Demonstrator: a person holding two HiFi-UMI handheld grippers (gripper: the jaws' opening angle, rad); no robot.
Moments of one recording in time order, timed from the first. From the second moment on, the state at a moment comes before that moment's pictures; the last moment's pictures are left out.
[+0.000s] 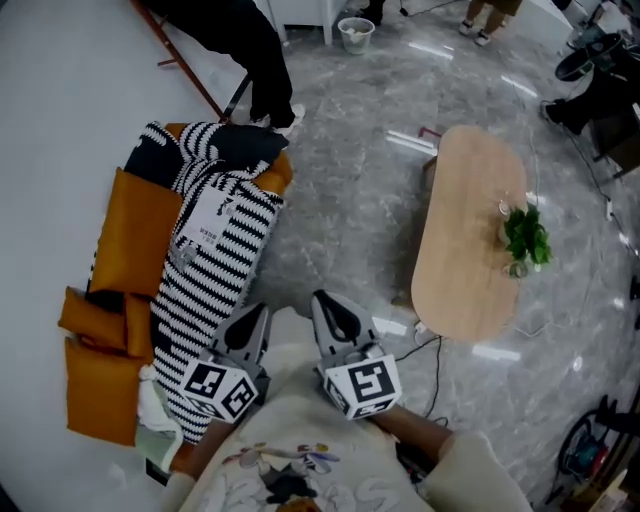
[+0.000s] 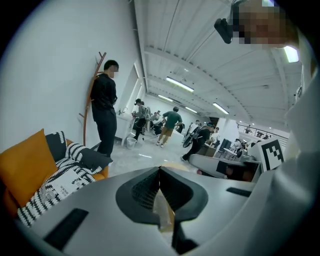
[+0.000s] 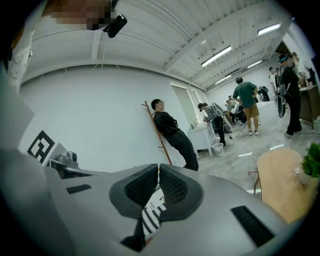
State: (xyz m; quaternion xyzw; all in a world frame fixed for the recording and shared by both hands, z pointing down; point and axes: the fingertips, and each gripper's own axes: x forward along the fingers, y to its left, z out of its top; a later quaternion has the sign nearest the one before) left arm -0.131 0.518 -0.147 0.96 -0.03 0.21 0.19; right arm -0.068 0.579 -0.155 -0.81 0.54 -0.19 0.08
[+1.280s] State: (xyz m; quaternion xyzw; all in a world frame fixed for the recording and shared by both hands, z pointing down) left arm -0.050 0.263 -0.112 0.93 -0.02 0.20 0.31; right arm 0.031 0.362 -0.124 -0.83 0.48 -0.28 0.03
